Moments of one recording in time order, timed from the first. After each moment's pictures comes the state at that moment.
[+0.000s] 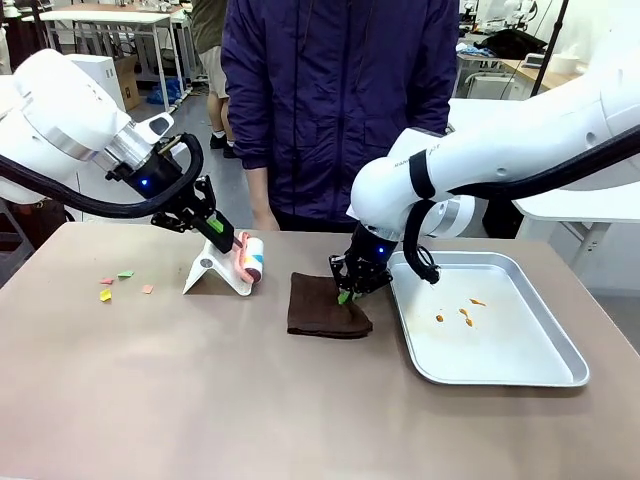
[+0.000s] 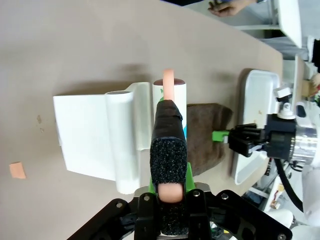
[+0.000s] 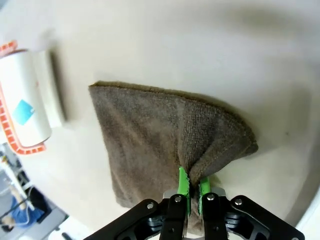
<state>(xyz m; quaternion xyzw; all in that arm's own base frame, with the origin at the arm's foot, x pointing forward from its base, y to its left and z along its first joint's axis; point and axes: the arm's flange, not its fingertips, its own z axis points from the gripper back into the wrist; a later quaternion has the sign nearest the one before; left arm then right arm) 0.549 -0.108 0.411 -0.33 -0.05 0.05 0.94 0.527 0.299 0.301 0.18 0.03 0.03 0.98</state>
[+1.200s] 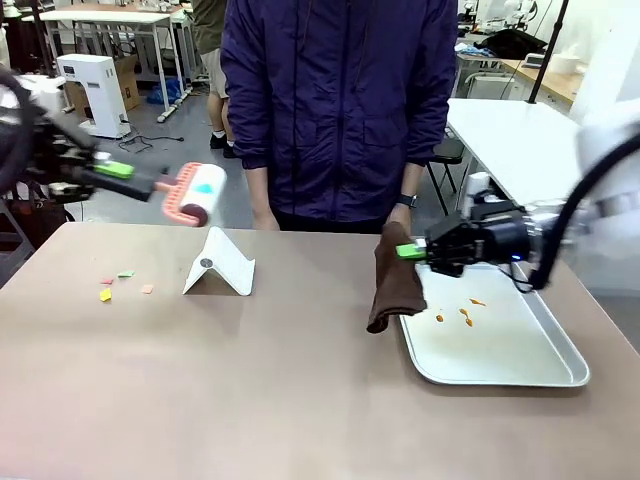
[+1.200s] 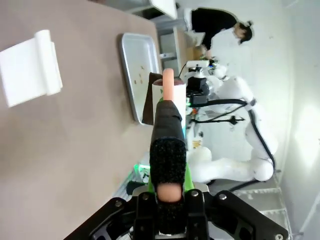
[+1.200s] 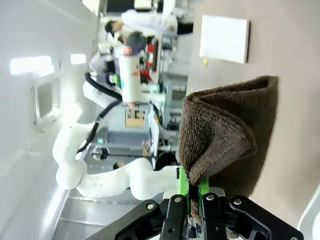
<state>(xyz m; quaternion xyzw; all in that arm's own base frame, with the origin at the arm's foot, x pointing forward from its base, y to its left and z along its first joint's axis) 0.428 0.043 0.479 -0.60 -0.06 -0.03 0.80 0.406 0.118 0.376 0.61 -0.07 0.07 0.79</state>
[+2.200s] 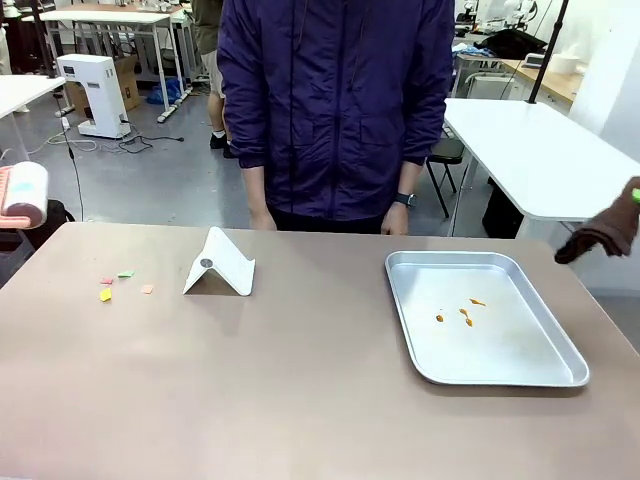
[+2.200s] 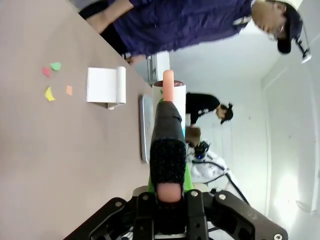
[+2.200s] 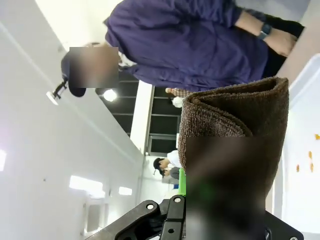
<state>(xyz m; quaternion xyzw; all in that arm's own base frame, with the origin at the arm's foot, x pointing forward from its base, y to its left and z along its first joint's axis) 0.288 0.255 0.437 -0.62 -0.20 0.16 0.75 0.327 -0.176 0.409 0.65 -0.28 -0.23 0.67</state>
